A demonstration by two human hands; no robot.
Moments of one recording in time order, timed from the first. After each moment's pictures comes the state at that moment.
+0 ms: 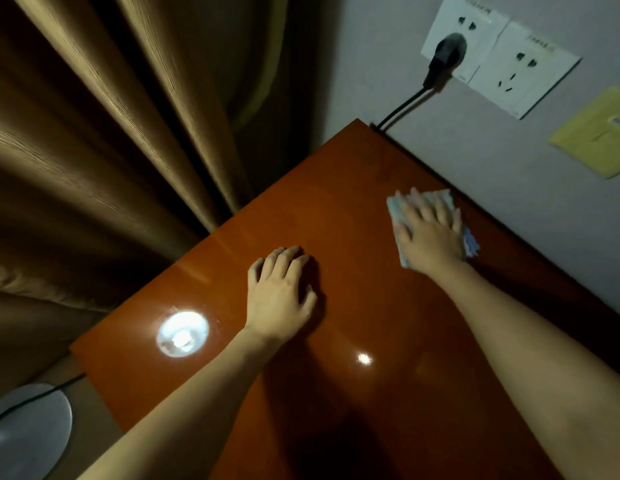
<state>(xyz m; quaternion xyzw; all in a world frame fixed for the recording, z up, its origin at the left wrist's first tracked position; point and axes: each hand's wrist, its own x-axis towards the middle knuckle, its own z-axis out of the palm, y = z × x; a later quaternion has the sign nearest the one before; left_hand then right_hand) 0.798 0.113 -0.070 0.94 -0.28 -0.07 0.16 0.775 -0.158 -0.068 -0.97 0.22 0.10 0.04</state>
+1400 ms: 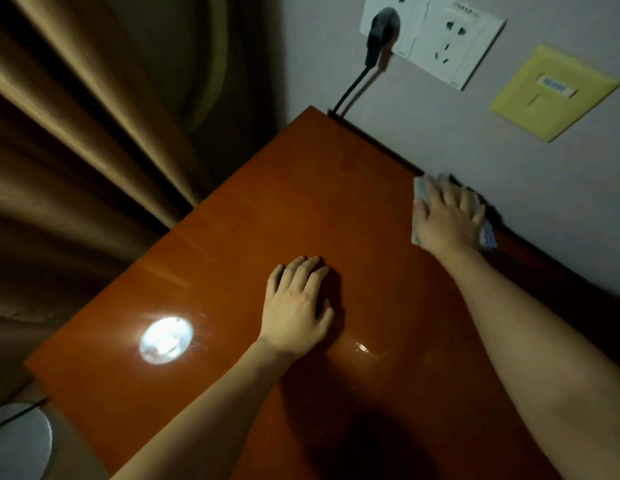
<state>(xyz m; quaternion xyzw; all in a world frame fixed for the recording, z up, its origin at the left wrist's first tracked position) 0.744 0.060 -0.072 0.91 -0.37 -0.09 0.16 0.730 -0.219 -0.068 -0.92 0.37 0.08 0.07</state>
